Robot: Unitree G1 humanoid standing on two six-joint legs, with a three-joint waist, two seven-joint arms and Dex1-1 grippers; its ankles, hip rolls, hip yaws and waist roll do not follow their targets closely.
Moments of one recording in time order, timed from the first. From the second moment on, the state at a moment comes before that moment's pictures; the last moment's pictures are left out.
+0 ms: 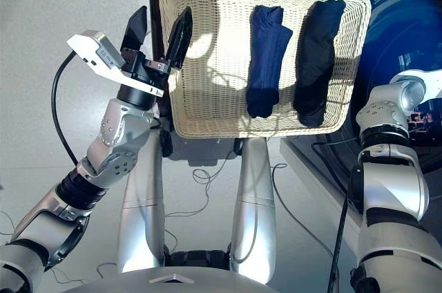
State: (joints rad) left arm -0.60 0.46 -0.53 -0.18 -0.79 -0.36 0.21; right arm -0.90 -0.71 -0.03 1.07 1.16 -0.40 -0.41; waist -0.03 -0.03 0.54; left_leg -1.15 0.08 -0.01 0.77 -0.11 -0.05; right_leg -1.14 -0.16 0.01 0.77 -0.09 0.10
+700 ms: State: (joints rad) left arm -0.43 0.32 -0.49 0.10 -0.72 -0.30 0.28; right arm -0.44 -0.39 0.26 0.18 0.79 -0.42 -0.32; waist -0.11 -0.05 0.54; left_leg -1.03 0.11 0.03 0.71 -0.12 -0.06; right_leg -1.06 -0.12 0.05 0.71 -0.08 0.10
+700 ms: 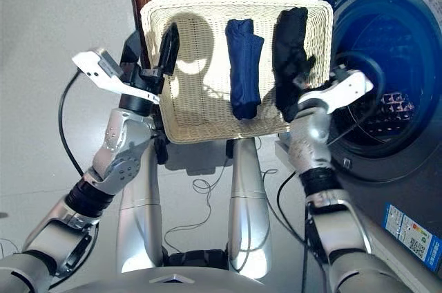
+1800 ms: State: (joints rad) left arm -0.75 0.17 -0.66 0.70 -0.53 -0.27 0.41; right arm -1.10 -0.26 0.83 0.01 0.26 -0.29 -0.26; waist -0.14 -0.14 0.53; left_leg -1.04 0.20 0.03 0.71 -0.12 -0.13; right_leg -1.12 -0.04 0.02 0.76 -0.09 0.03
